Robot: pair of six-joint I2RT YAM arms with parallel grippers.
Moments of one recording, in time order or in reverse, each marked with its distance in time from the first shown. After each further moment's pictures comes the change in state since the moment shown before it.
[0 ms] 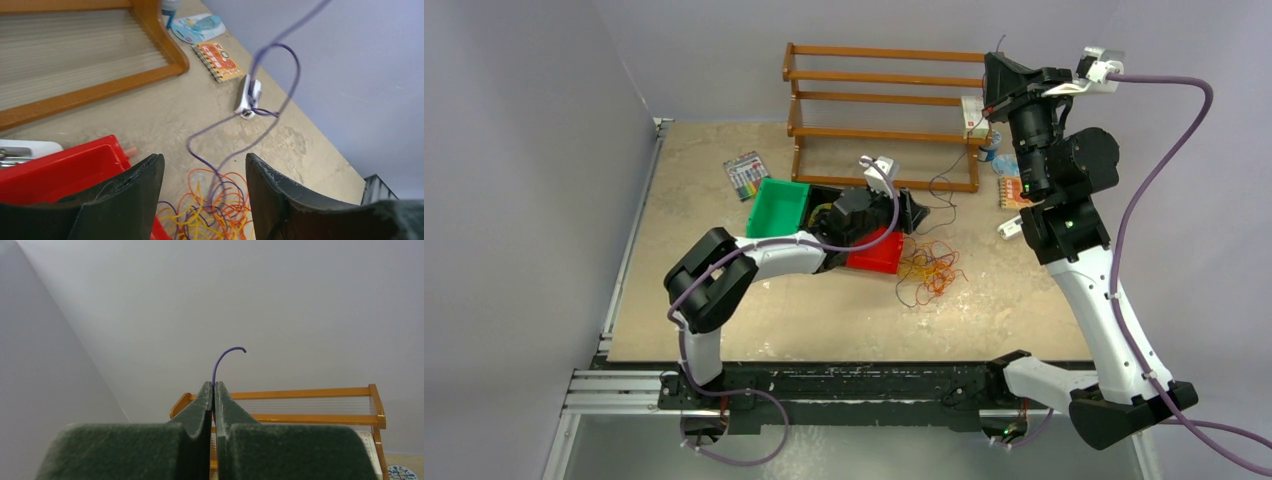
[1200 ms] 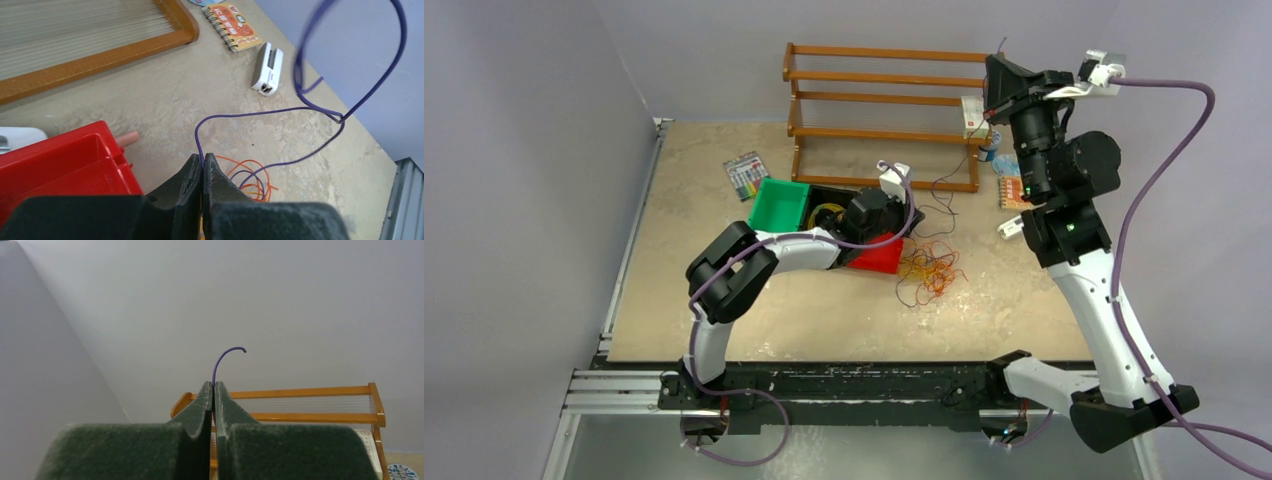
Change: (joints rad) left arm -0.030 0.127 0.115 -0.106 0.019 0.037; right arm 0.000 -0.008 -0.008 -0.001 0.000 0.006
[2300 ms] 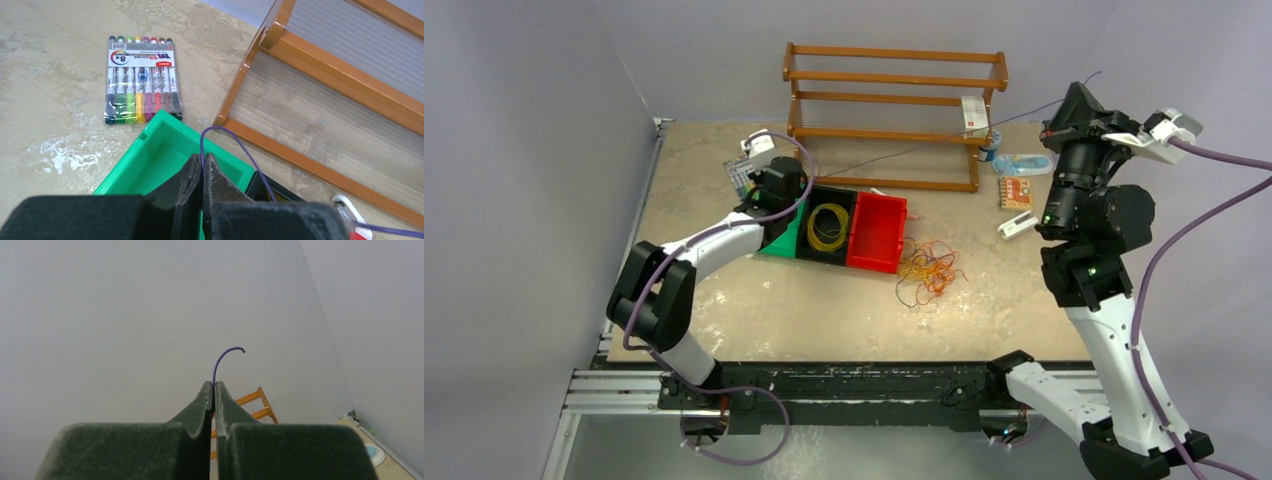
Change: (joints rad) left arm 0.361 -0.371 -0.208 -0.383 -0.758 -0.126; right arm 0.004 -0.204 -0.136 0.046 0.474 -0.133
